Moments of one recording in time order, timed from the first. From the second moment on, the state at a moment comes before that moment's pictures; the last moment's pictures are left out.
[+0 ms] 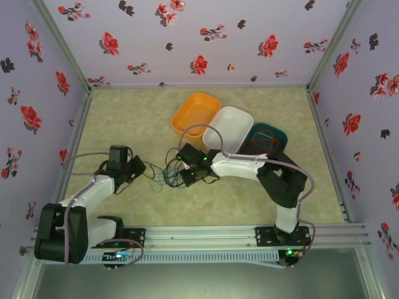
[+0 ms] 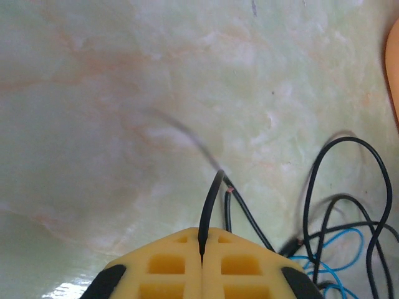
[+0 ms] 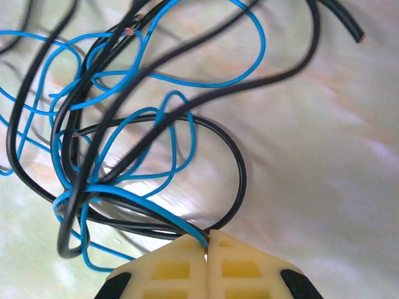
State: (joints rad) left arm -0.17 1.15 0.44 -0.19 0.16 -0.76; right arm 0.99 1.83 1.16 -0.45 -0.05 0.39
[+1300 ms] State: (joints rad) left arm 0.09 0.79 0.59 -0.62 -0.02 -0.61; right arm 0.80 1.49 1.11 -0.67 -0.06 0.46
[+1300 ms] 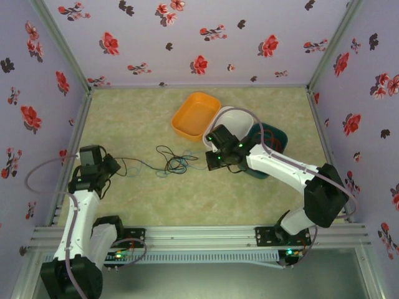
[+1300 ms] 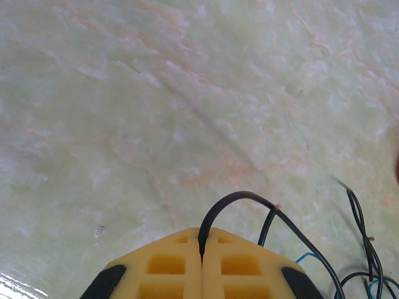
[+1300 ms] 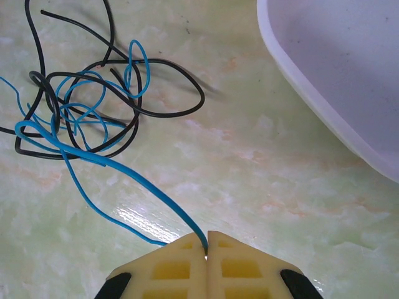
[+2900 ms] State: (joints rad) left arm 0.27 0.86 0.54 -0.59 -0.25 -0.76; right arm 0.41 1.02 1.70 -1.04 -0.19 0.38
